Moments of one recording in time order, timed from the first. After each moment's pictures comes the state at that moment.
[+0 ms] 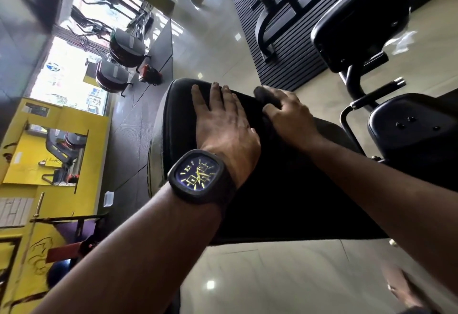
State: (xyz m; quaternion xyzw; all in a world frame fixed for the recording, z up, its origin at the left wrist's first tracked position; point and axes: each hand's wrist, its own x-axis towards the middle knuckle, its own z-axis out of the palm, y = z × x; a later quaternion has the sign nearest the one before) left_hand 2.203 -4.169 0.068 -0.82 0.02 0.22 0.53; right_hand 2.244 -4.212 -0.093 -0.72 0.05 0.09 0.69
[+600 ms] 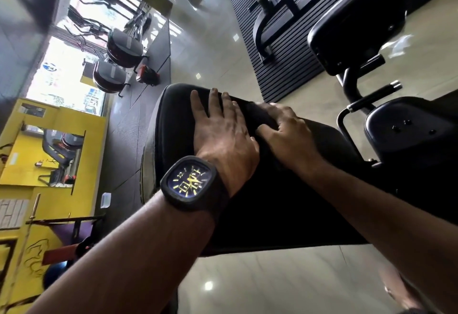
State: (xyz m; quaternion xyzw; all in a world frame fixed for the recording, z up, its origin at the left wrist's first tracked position) left_hand 2.207 -4.168 0.062 -0.82 0.03 0.23 0.53; right_hand 2.216 -4.214 -0.088 -0.72 0.03 0.09 0.69
